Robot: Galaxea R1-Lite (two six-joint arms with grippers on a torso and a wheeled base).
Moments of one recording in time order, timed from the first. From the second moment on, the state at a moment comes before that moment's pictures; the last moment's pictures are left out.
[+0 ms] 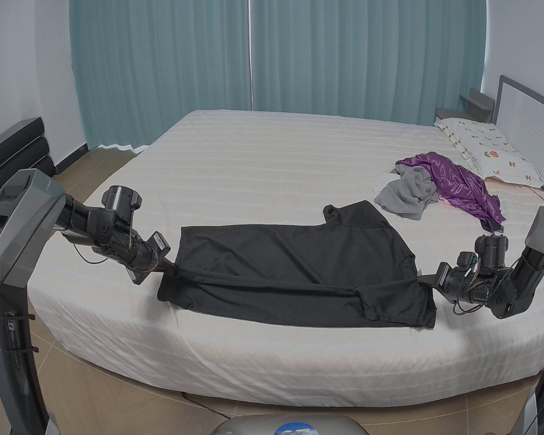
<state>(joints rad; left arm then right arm) -0.05 2.30 -1.46 0.12 -0.34 -0.78 -0.04 2.22 -0.66 -0.97 0.44 0.56</state>
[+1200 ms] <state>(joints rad) -0.02 1.99 -0.98 -0.03 -0.43 -0.82 -0.02 2.04 -0.29 -1.28 0.44 0.87</state>
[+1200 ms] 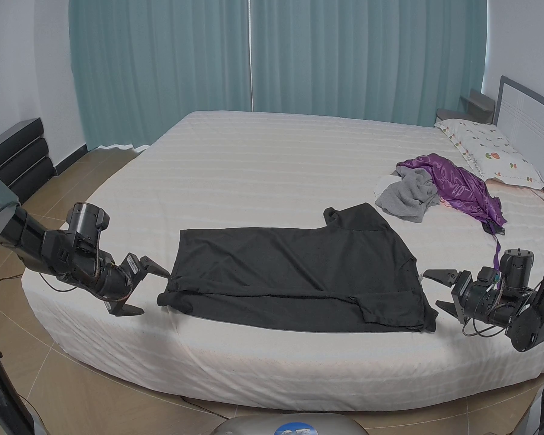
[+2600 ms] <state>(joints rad) -0.05 1.96 -0.85 -0.23 -0.46 -0.94 -0.01 2.08 -0.21 -1.31 0.45 0.88</state>
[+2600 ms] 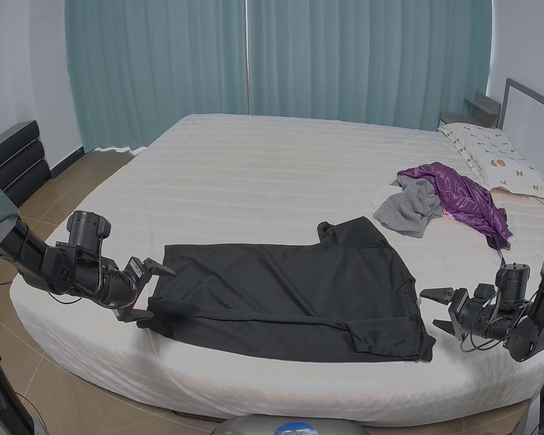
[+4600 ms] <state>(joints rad) -0.06 2.19 -1.10 -0.21 -0.19 -0.79 0.02 2.16 -0.18 -1.42 0.44 0.88</state>
